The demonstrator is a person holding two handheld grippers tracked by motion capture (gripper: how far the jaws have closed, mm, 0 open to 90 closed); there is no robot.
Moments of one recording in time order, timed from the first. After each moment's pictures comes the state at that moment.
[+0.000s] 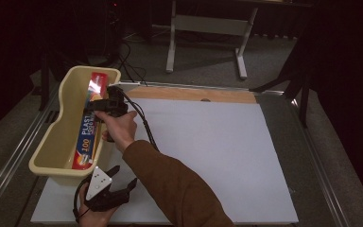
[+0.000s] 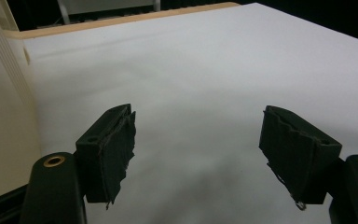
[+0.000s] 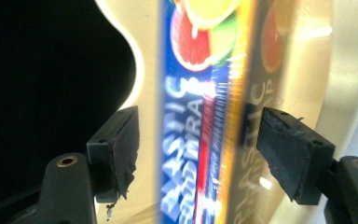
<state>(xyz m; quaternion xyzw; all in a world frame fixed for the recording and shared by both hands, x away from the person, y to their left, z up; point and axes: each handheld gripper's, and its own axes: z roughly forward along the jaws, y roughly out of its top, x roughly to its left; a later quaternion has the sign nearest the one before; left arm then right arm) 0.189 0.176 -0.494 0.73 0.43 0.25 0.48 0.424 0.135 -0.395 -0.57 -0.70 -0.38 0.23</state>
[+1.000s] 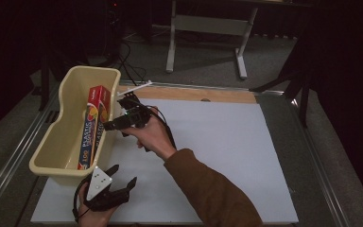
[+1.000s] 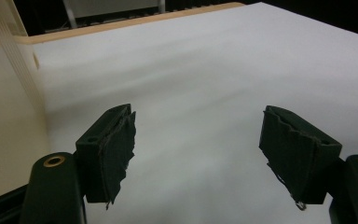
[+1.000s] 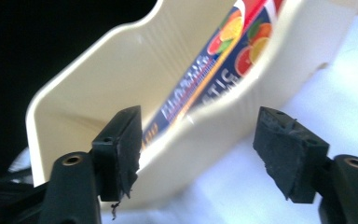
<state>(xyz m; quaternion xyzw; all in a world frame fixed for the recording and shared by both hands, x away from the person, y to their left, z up) 0.189 0.176 -0.491 0.73 0.43 0.26 0.47 0.375 0.060 -0.367 -0.34 -0.84 -0.41 0.05</state>
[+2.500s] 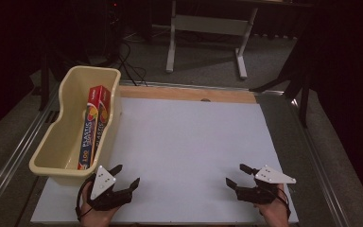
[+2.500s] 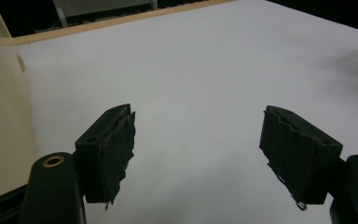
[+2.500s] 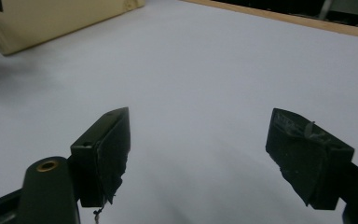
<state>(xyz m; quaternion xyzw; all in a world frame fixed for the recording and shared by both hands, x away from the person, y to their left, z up) 0.192 0.168 -0.493 0.74 0.41 0.25 0.47 0.240 -0.291 -0.492 -0.35 -0.77 -0.49 -0.18</state>
